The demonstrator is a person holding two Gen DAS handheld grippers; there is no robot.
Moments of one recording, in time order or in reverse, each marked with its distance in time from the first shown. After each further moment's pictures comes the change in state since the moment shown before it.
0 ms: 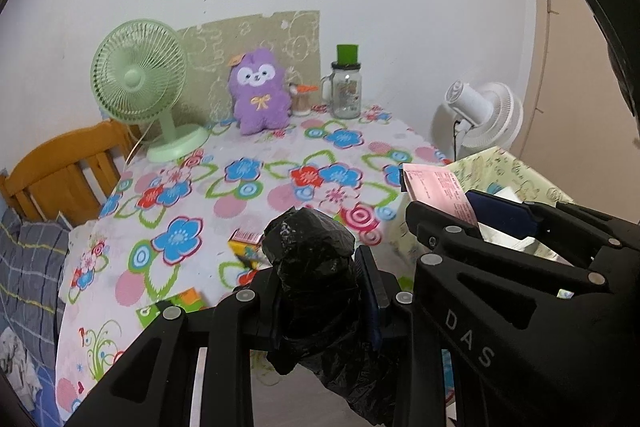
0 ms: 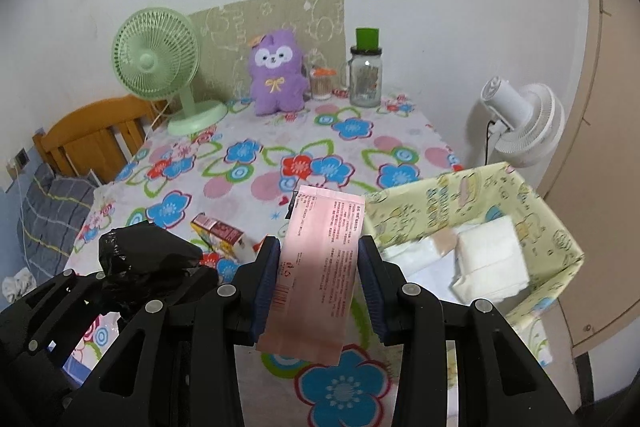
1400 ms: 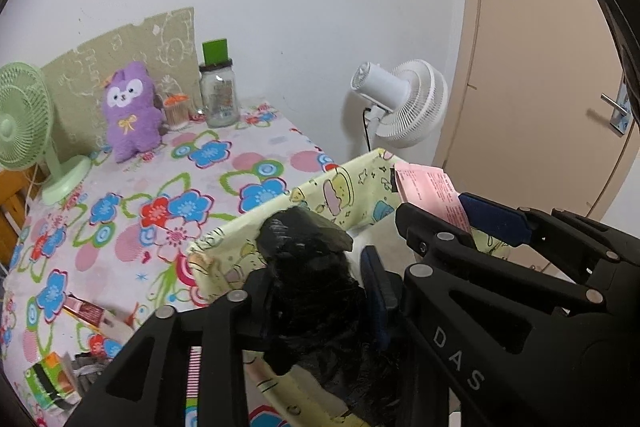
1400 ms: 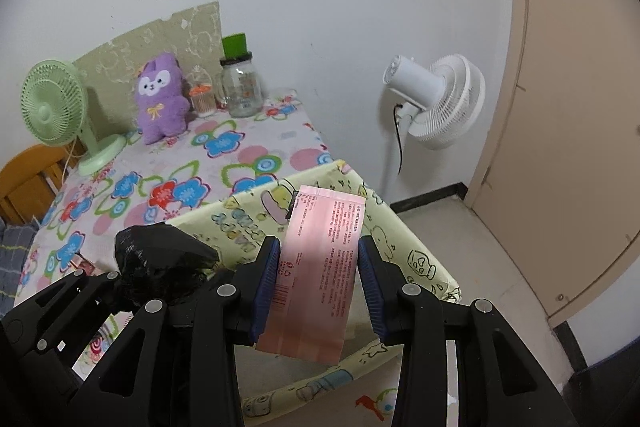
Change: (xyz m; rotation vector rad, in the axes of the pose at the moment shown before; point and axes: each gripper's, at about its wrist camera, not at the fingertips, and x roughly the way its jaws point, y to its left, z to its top) left arm 0.078 -0.137 0.036 0.111 0.049 -0.226; right arm 0.023 -0.152 0.003 0.156 0.004 -0.185
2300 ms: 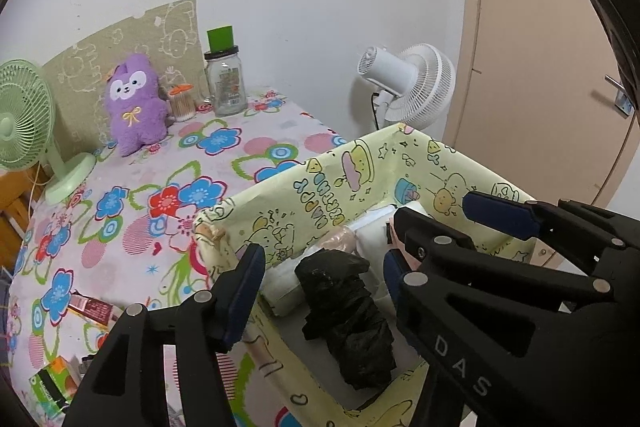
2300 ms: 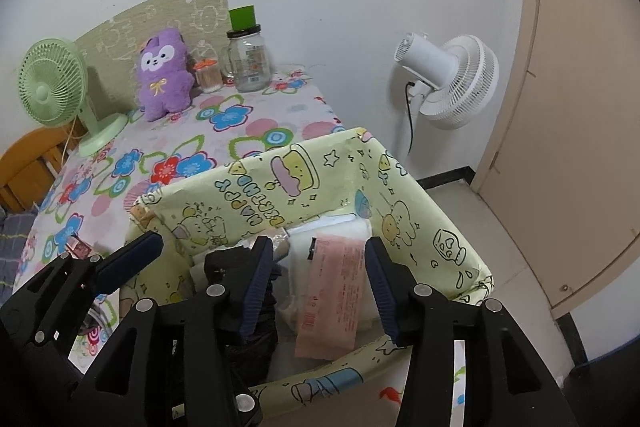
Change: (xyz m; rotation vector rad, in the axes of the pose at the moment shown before) left arm 0.005 0.018 -0.014 0.041 0.020 0.032; right arm 0.017 0.019 -0.011 -0.012 0.061 0.014
